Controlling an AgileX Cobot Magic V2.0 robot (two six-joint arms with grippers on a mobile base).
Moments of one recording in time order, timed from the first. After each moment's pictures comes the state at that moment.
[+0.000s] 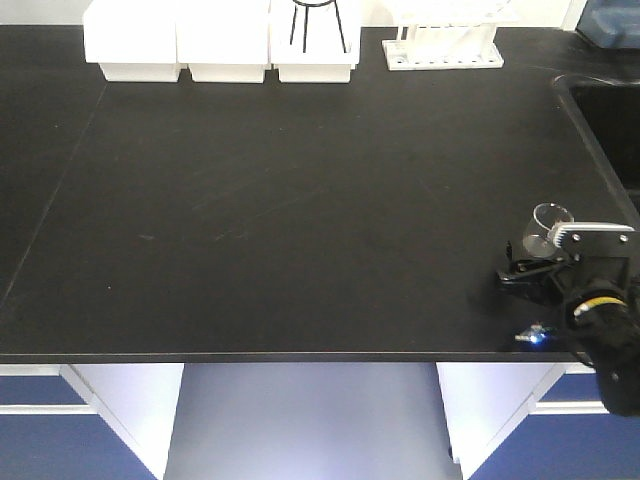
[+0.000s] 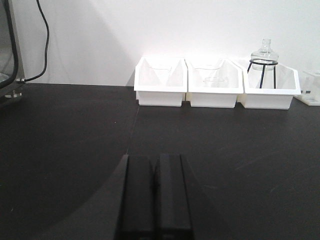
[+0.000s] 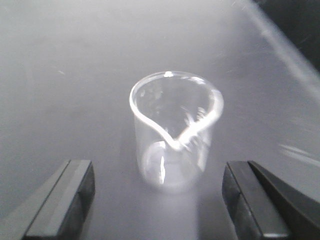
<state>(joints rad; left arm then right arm) 0.01 -0.01 0.03 0.15 0.11 -0.26 0.04 1.97 -0.34 0.09 -1.13 -0.01</state>
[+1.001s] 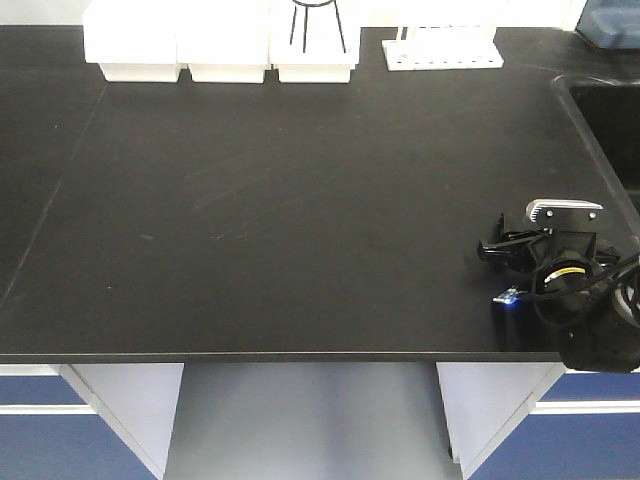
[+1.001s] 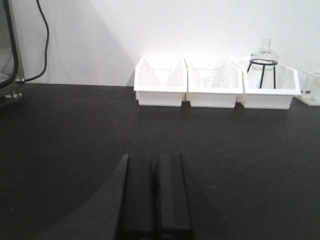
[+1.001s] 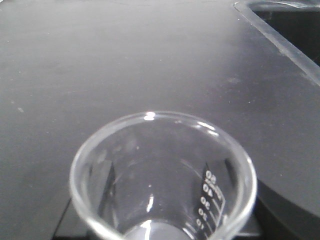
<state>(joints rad) 0.01 -0.01 0.03 0.15 0.11 -0.26 0.04 2.18 -0.55 0.11 -1.21 -0.01</state>
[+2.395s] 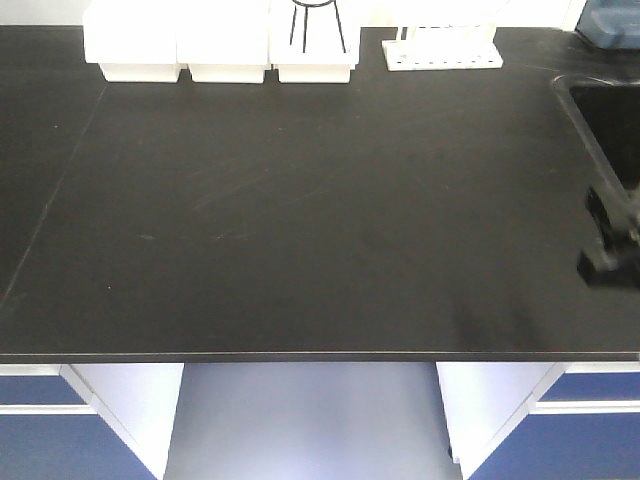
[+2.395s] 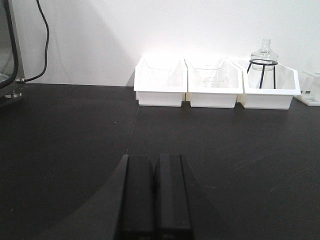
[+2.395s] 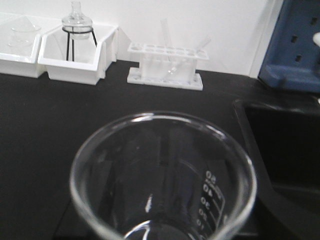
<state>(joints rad) 0.01 -0.01 0.03 0.15 0.11 -0.26 0.04 0.73 -0.32 -0.34 -0.10 0.25</state>
